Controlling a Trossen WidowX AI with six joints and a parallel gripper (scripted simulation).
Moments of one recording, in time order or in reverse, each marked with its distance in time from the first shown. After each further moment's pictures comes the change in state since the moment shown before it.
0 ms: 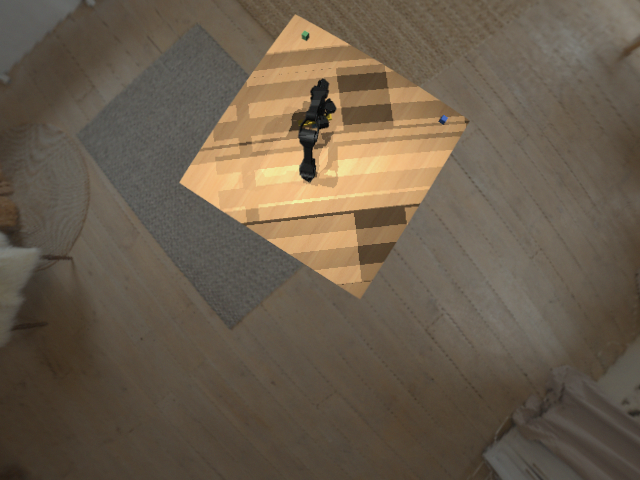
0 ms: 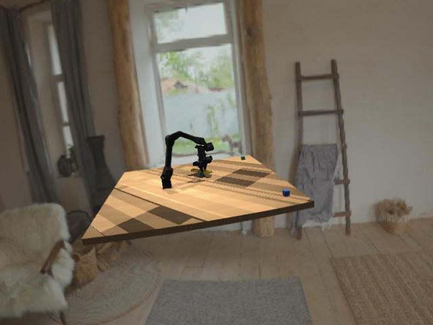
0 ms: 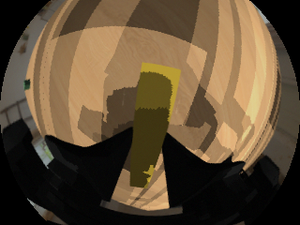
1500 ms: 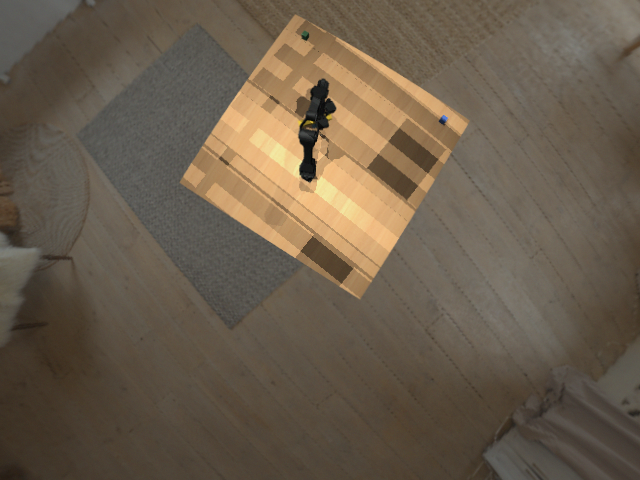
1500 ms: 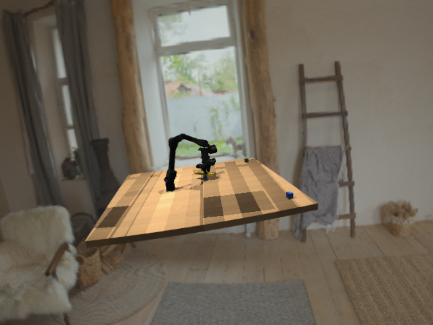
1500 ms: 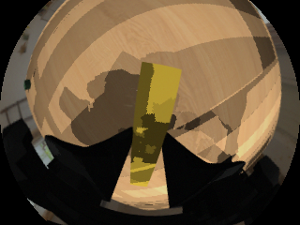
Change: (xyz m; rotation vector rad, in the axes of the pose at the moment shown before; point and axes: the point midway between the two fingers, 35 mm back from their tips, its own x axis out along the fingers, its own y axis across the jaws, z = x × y) arm 0.000 0.000 0.000 -0.001 0.000 0.000
